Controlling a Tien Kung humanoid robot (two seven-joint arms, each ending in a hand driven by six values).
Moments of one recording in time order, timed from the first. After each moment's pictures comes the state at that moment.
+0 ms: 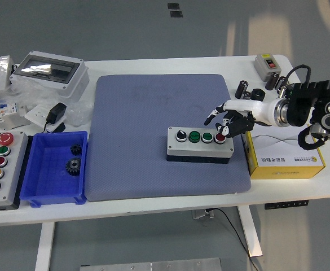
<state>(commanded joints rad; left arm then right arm) -0.04 0.14 -1.65 -0.19 1.74 -0.10 0.49 0.78 -0.67 0.69 1.52 -1.07 0.36 -0.49</state>
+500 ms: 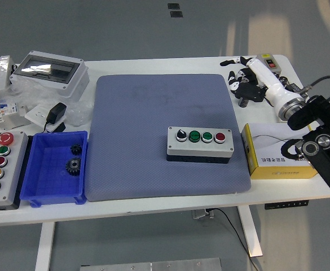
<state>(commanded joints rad) -0.02 0.11 -1.66 -0.19 1.75 -0.09 0.47 0.34 -0.32 1.27 1.50 -1.56 -0.12 -0.18</state>
